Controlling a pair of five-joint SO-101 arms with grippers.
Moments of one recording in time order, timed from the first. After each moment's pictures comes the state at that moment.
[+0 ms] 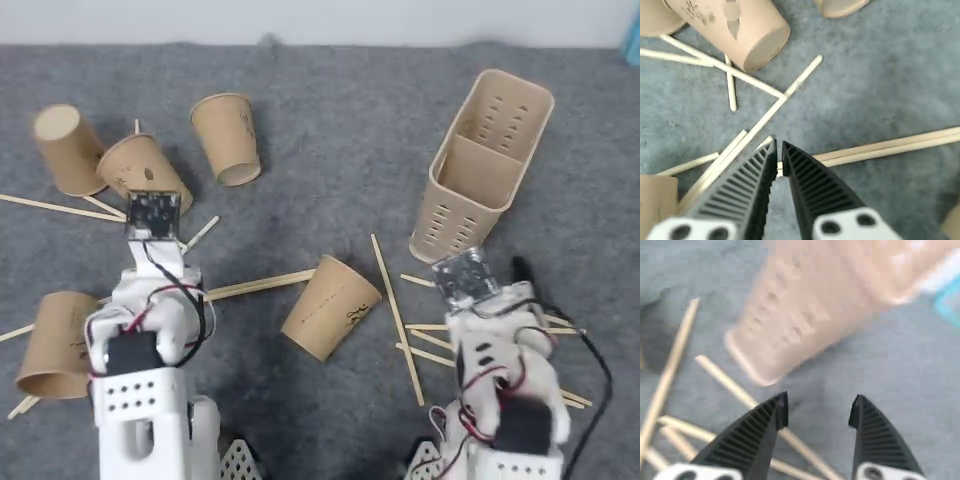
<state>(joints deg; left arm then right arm) -16.3 -68.2 77.5 56.1 -4.5 3.5 -98.5 72.0 69.0 35.8</state>
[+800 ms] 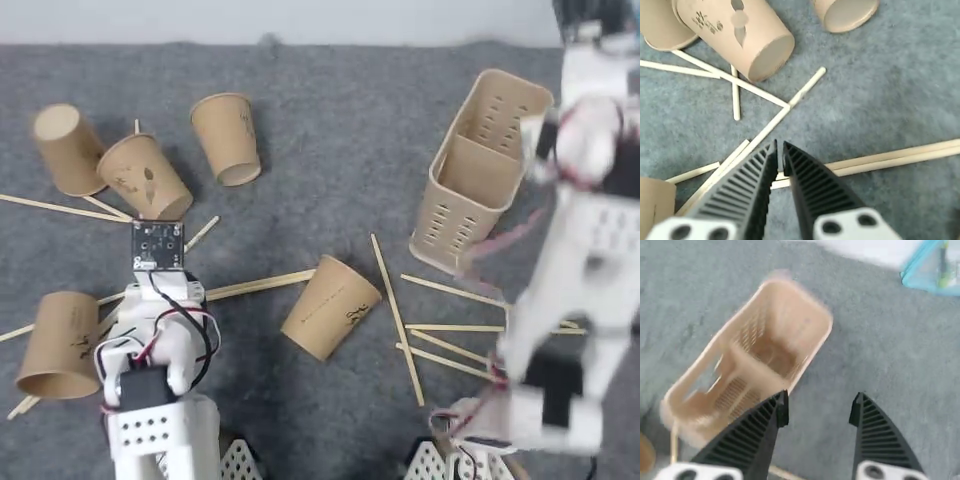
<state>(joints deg) -16.4 -87.2 88.1 55.3 -4.5 6.9 4.7 -49.7 100.6 20.4</state>
